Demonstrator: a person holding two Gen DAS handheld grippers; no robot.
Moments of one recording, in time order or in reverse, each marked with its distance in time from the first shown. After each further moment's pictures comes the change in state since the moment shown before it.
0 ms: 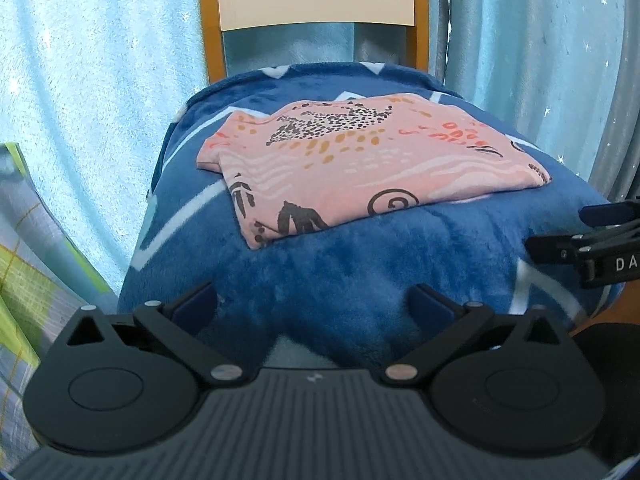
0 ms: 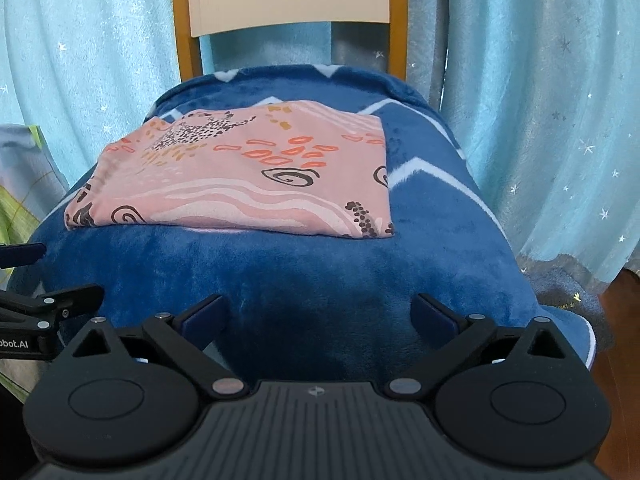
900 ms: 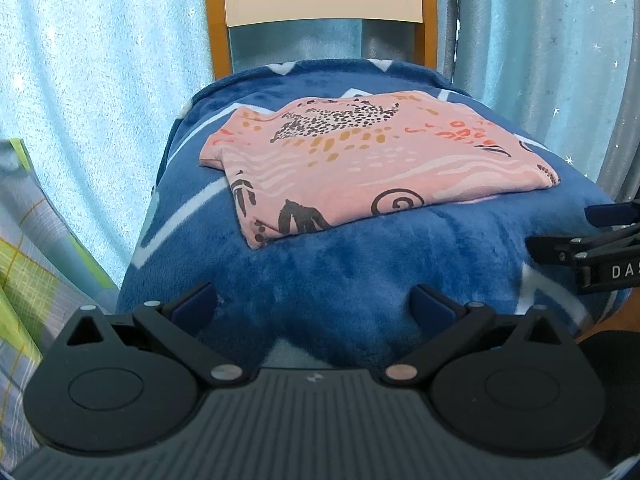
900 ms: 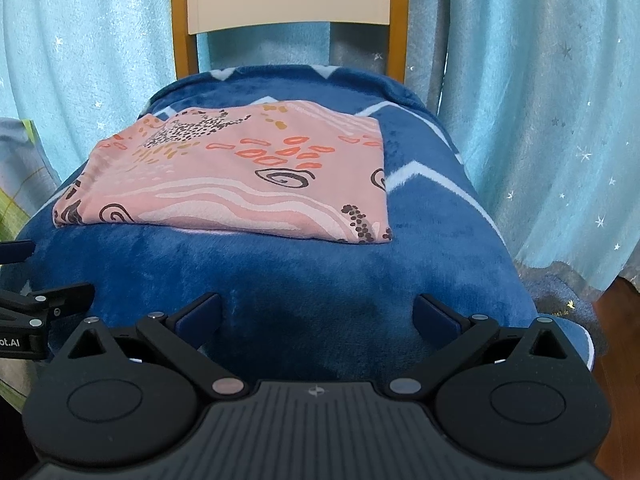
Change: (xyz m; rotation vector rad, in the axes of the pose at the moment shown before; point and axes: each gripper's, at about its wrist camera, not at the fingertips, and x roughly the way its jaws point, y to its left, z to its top) left arm 0.005 -0.004 0.001 -0.014 0.010 0.026; right arm 0.009 0.001 0.001 -0.023 -0.012 -0.020
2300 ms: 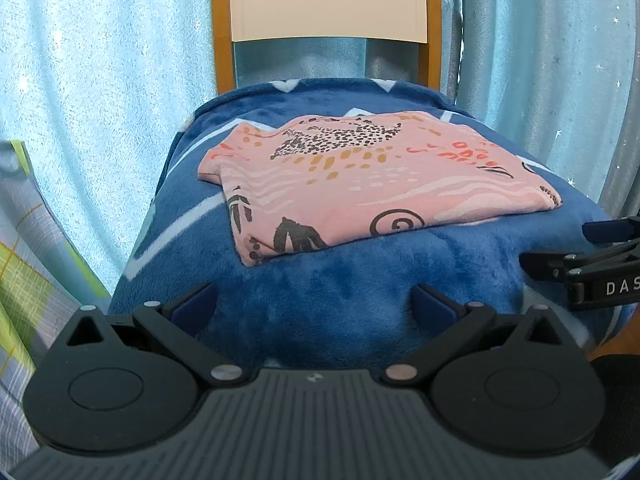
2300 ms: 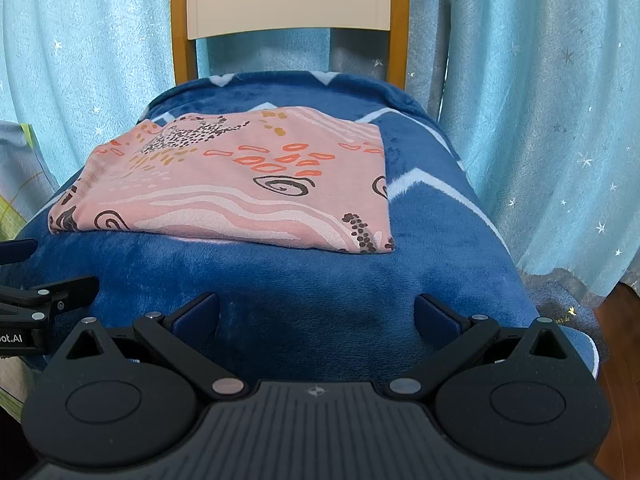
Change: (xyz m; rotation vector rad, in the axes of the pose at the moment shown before) left arm 0.004 -0.001 -0.001 -0.031 -0.065 0.001; right arm 0.007 0.000 0.003 -0.005 -0.023 0.001
